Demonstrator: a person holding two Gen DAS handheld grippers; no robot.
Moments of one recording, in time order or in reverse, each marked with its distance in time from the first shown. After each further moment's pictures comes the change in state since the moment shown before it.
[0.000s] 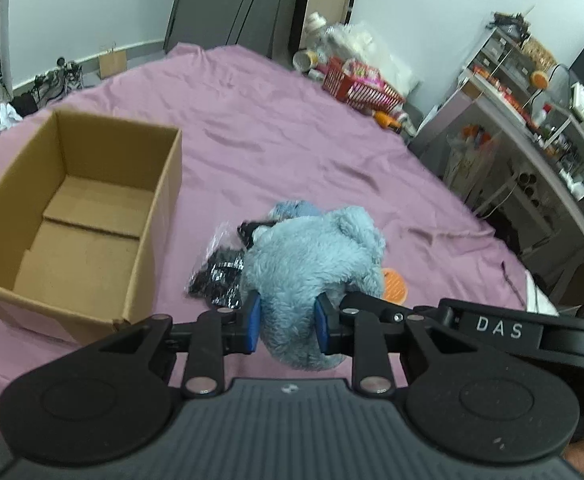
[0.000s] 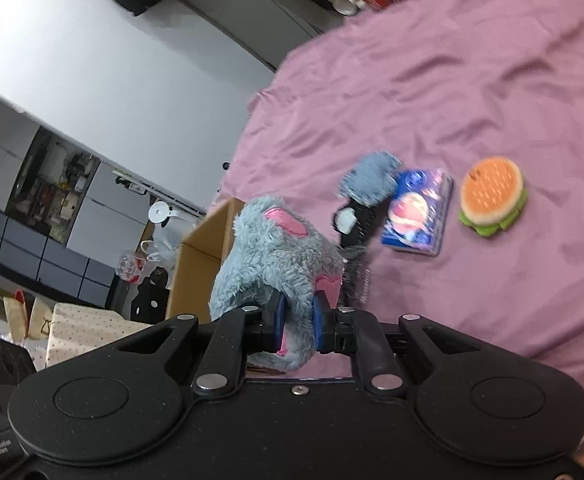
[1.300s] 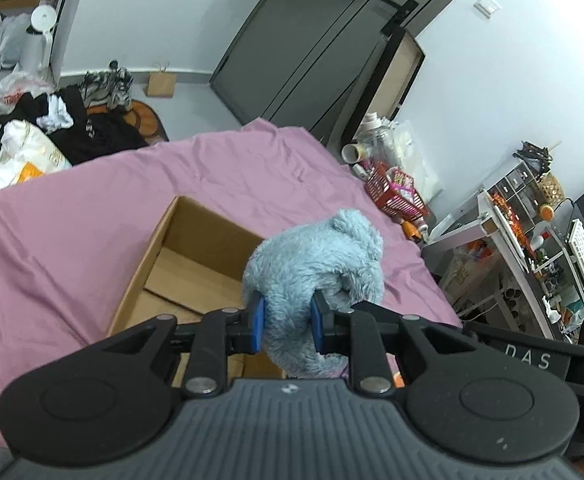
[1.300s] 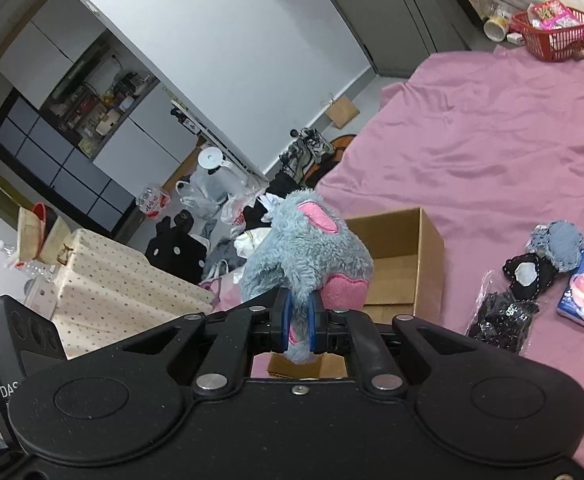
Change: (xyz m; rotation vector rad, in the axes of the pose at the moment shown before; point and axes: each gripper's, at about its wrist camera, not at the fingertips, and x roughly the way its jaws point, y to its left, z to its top) left arm -0.073 0.139 0.067 -0.247 -0.132 -0.072; right arm 0.062 0.178 0.004 -0.292 0.085 0.030
